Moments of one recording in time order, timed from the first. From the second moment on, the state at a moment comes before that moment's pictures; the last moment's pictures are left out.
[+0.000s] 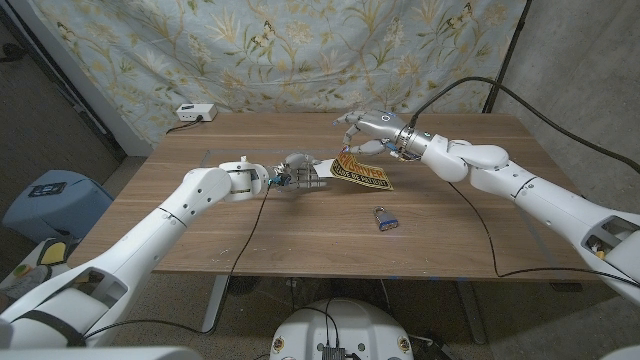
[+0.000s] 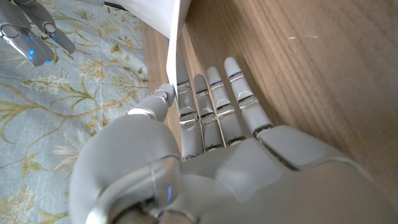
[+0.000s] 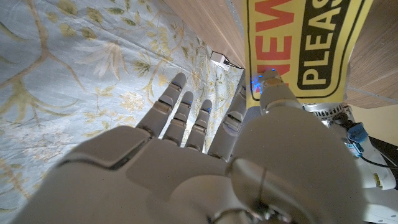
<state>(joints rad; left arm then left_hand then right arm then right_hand) 0.73 0.61 0.44 -1.72 -1.12 0.67 0.26 0.88 0.17 0.59 -0.18 0.26 1.01 0.12 0.45 0.36 0.69 0.04 0.37 0.27 0.72 0.01 0.28 0.20 0.65 0.11 0.45 0.21 -0.44 -0.74 -0.78 -1.41 -0.82 0.53 -0.34 0.87 0.01 0.34 -0.15 0.20 1.00 -0.22 0.46 0.23 0.33 -0.12 0.23 0.20 0.26 -0.04 0.31 0.24 0.49 -0.02 0.22 0.17</state>
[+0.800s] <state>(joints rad) 0.72 0.61 0.45 -1.70 -1.11 0.67 0.23 0.89 0.17 0.59 -0.17 0.25 1.01 0.12 0.47 0.40 0.69 0.04 0.37 0.29 0.72 0.00 0.28 0.20 0.64 0.10 0.45 0.21 -0.47 -0.76 -0.75 -1.43 -0.82 0.52 -0.33 0.87 0.01 0.34 -0.15 0.20 1.01 -0.22 0.46 0.23 0.34 -0.12 0.23 0.20 0.26 -0.04 0.31 0.24 0.49 -0.02 0.22 0.17</state>
